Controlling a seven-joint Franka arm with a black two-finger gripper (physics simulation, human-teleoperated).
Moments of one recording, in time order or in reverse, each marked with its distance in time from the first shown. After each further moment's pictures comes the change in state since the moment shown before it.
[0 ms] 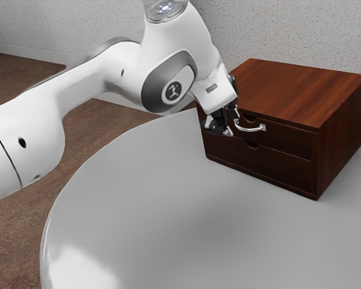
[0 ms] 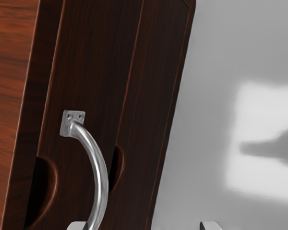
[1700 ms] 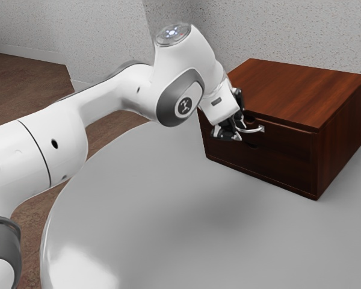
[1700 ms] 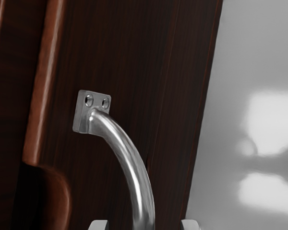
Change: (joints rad) arm 0.026 0.109 0.007 0.035 -0.055 0.114 0.086
